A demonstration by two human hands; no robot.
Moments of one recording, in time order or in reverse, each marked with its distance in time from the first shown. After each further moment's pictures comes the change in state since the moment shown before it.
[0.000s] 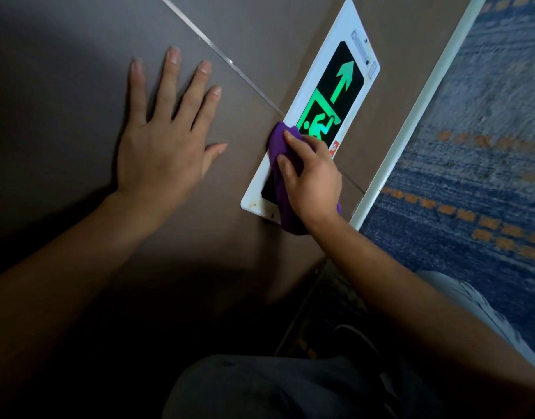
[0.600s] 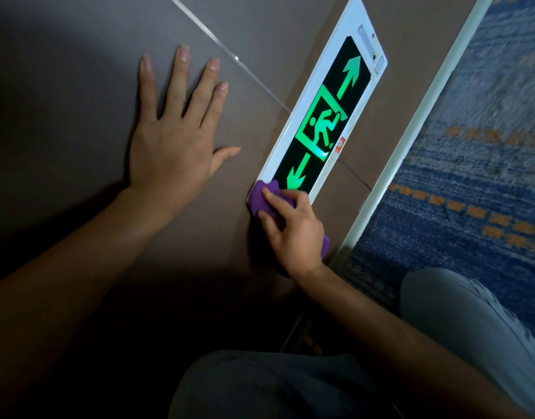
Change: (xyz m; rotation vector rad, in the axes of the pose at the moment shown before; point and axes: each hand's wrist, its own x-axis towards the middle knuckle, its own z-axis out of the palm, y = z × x) left_hand 0.001 0.003 0.000 0.035 0.019 0.000; right_hand -0.090 0.003 0.024 0.076 -0.126 -0.055
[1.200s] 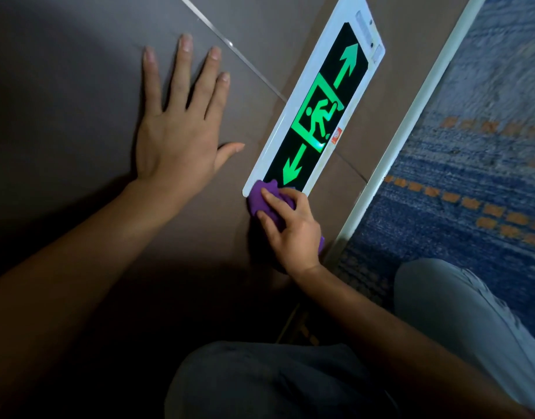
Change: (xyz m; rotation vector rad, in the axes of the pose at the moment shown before) left_hand 0.007 0.017 0.005 0.035 0.007 -0.031; right_hand -0.013 0.021 0.012 0.027 -0.009 0.022
